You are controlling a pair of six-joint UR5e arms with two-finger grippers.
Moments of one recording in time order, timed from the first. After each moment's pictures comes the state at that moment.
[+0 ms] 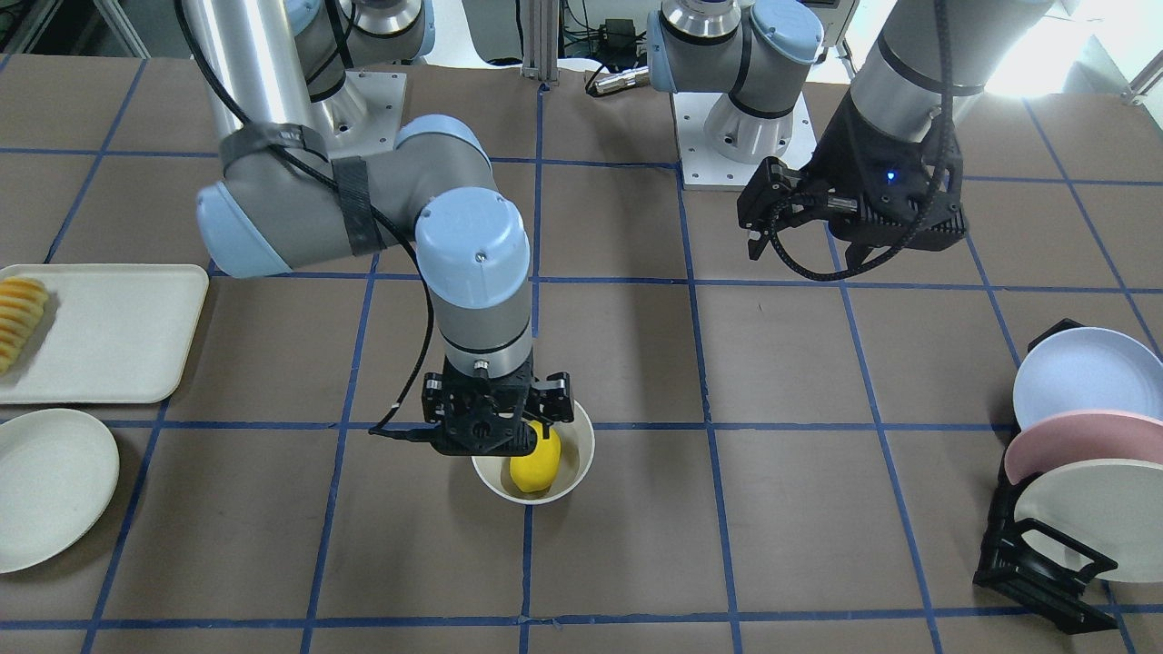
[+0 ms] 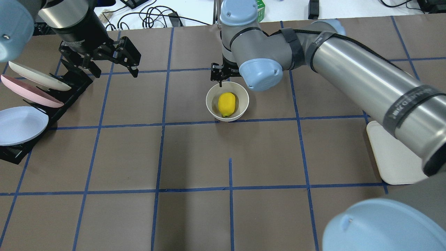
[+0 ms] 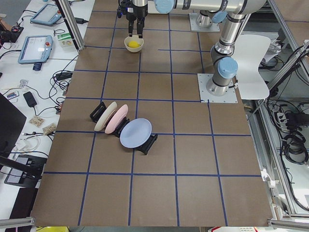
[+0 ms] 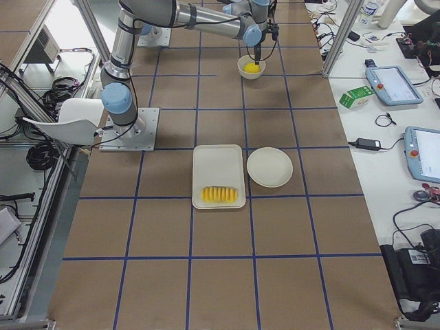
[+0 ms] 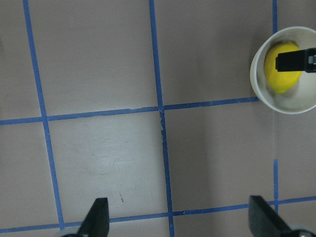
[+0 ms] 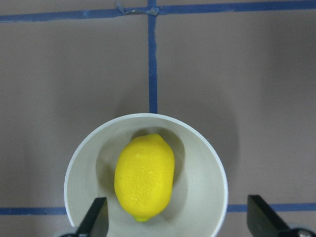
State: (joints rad) left arm -1.54 -1.63 -1.48 -1.60 1.53 0.11; right arm 1.87 -1.12 1.46 -2.01 -1.58 0.30
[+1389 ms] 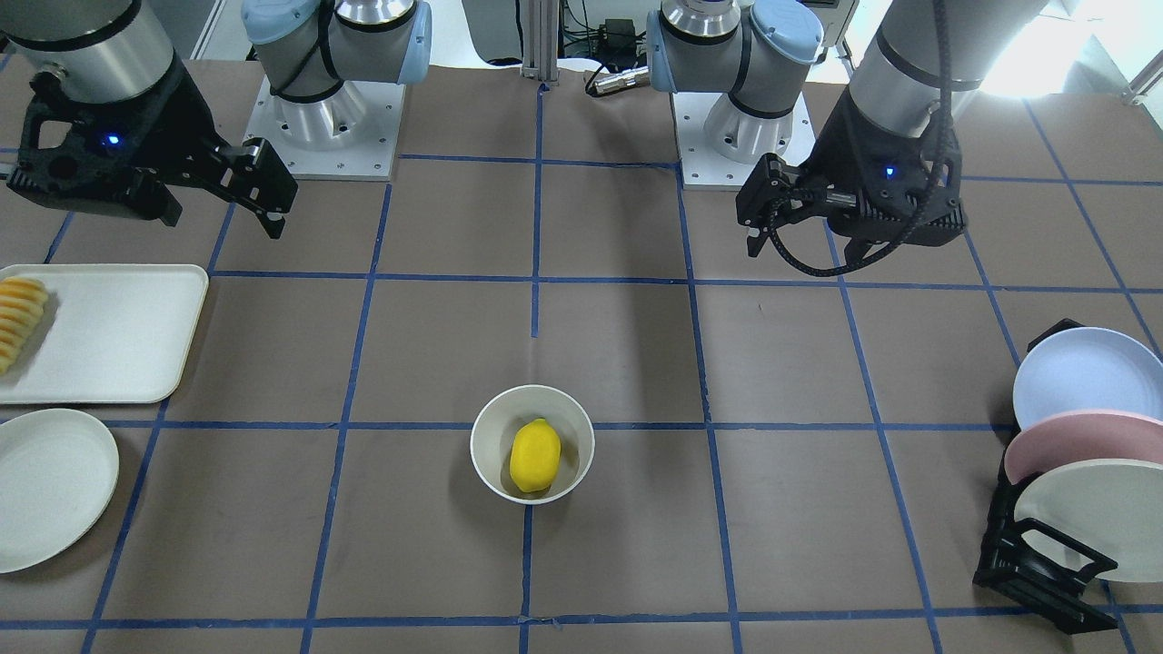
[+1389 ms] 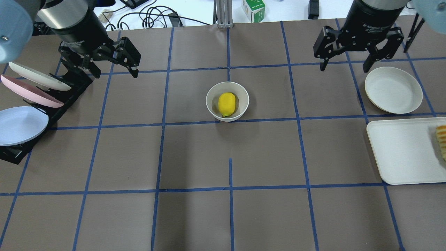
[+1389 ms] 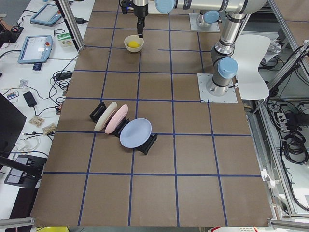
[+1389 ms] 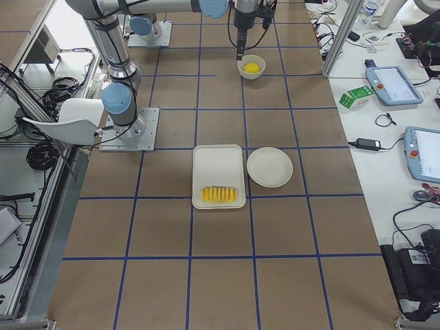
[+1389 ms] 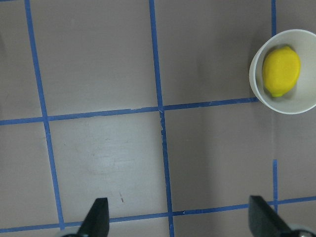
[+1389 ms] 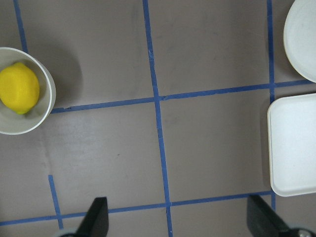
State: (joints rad) left arm -1.54 -1.62 -1.48 -1.60 1.53 0.10; right arm 1.51 -1.54 1.47 -1.45 -1.58 0.06
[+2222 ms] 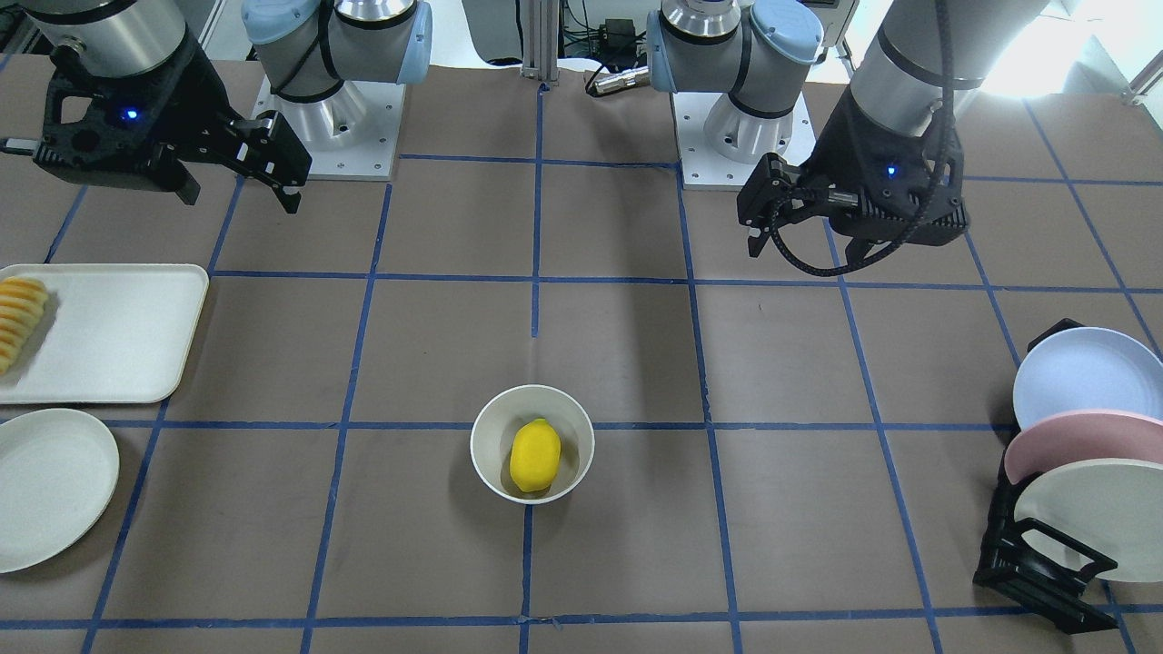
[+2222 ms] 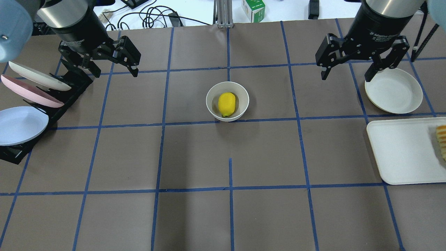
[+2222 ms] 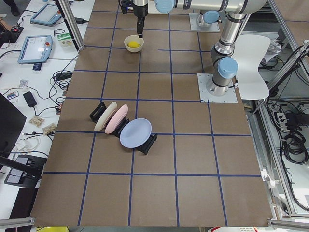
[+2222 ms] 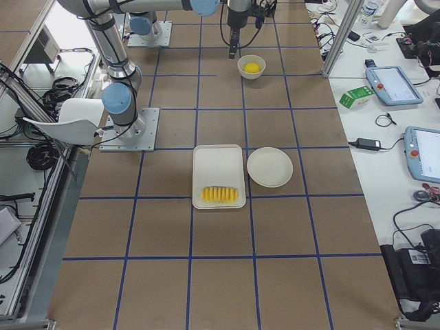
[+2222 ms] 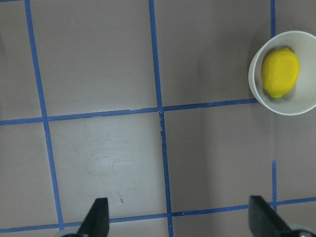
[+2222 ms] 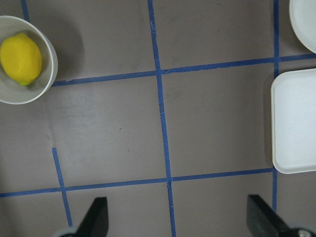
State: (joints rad) left arm -1.54 -1.62 -1.48 -1.60 1.53 0.10; right arm 1.53 -1.57 1.50 -1.43 -1.55 0.05
